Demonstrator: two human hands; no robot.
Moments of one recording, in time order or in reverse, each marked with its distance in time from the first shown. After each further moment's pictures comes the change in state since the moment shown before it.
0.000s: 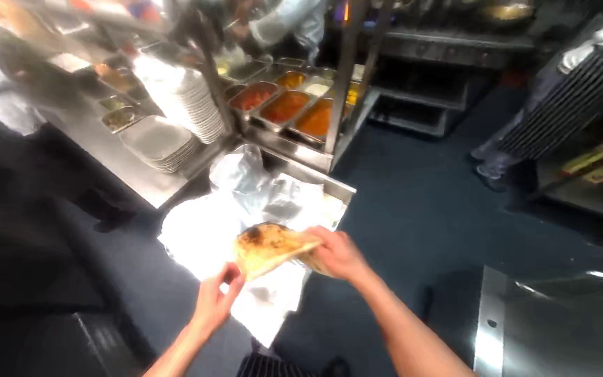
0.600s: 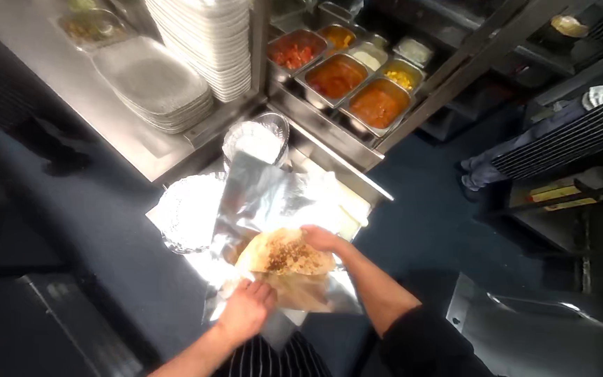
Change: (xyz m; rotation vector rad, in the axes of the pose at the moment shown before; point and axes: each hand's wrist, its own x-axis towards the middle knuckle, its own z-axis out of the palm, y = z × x) left_hand -0.009 -0.106 0.028 0.687 -0.273 0.482; right_hand 0.152 0.092 0.126 -0.180 -0.654 0.390
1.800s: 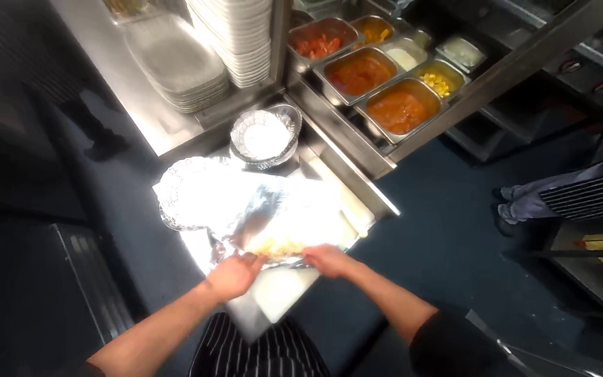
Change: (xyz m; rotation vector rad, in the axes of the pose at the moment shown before) left_hand 0.062 -0.011 -0.015 -0.259 -0.675 -0.345; right_hand -0.037 0.048 -0.015 -0.359 -0.246 -0.317
